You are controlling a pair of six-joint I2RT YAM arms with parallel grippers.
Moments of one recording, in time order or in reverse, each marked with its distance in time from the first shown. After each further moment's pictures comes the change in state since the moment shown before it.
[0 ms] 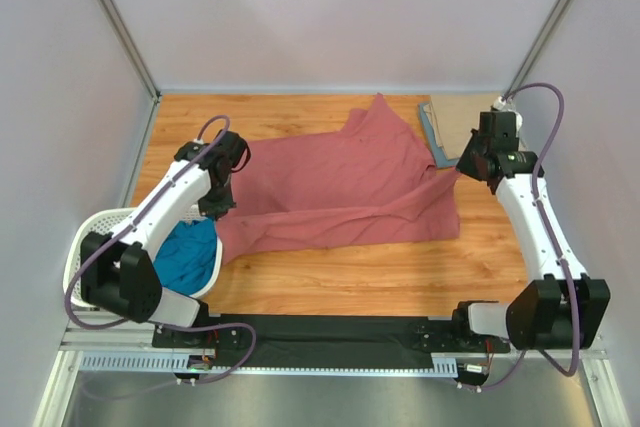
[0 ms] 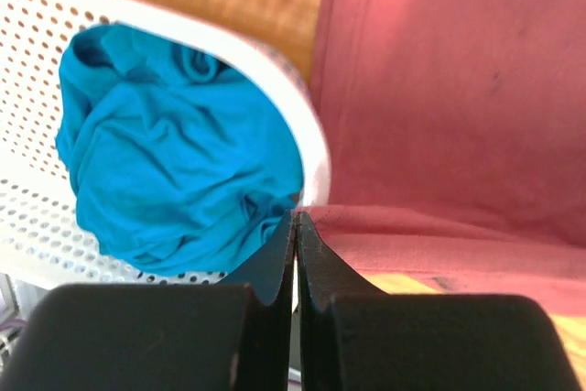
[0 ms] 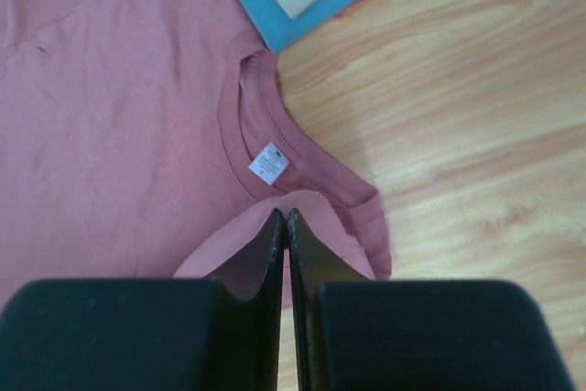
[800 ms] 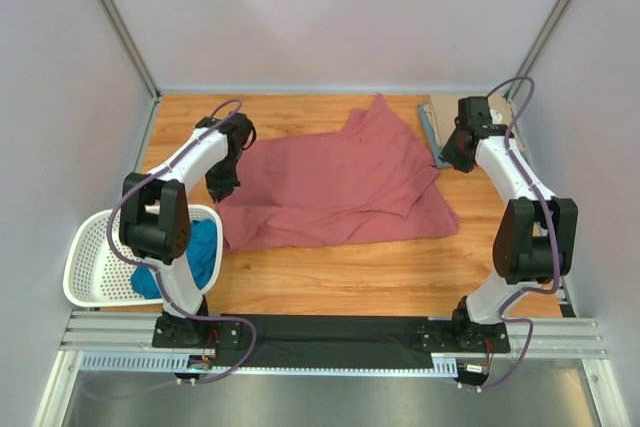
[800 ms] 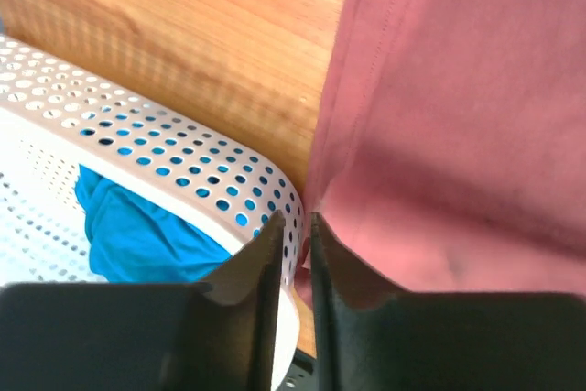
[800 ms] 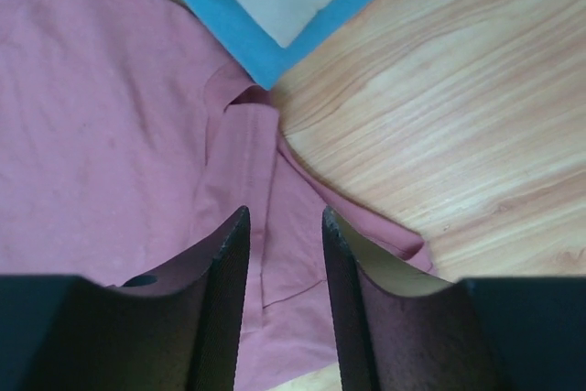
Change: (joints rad) left arm 0.083 0.409 0.242 0.041 -0.061 0.035; right arm 0.000 0.387 0.141 0.079 -0.002 0.132
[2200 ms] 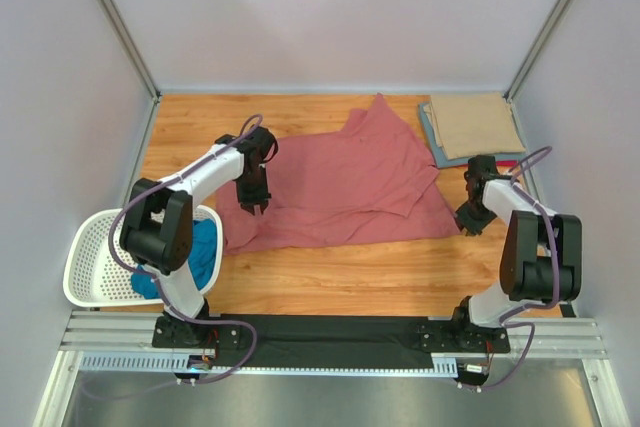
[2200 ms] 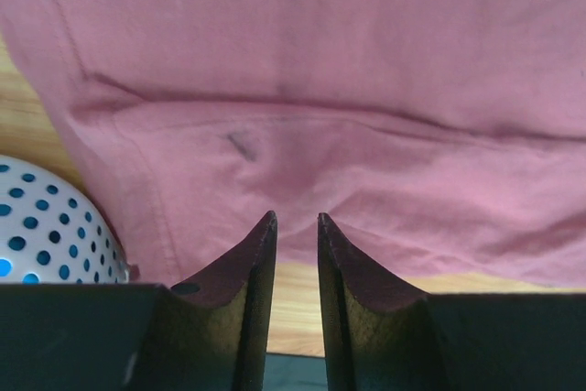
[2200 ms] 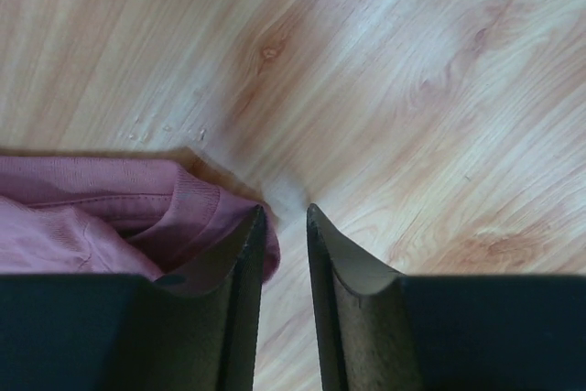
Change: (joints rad) left arm -0.140 -0.069 -0.158 0.217 0.360 -0.013; right arm -0.116 -0.092 -0.457 -0.022 0.107 0.238
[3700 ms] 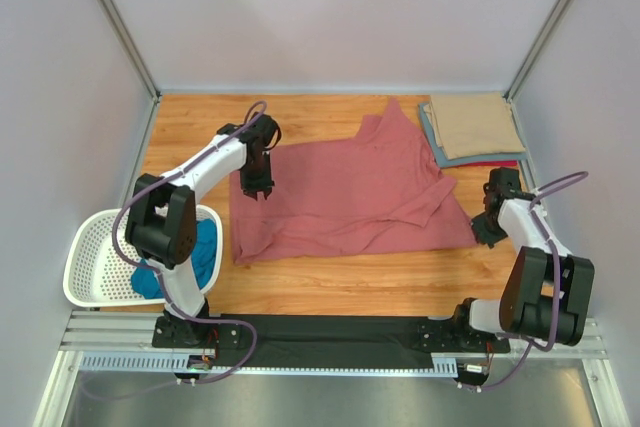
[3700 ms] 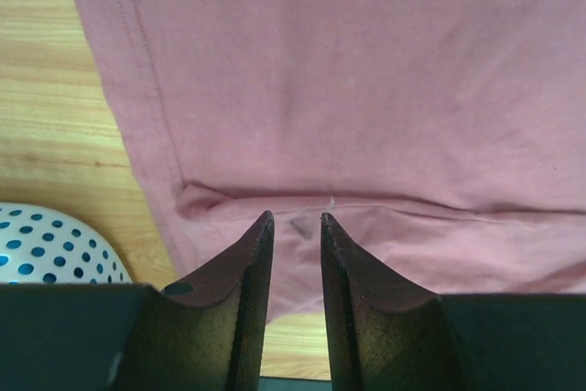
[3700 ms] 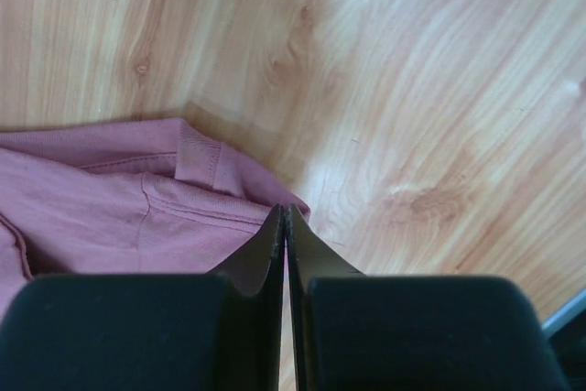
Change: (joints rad) left arm 0.000 0.053 0.131 0.004 -0.041 0.054; right arm -0.127 -0.220 -0.116 -0.040 -0.002 0.107
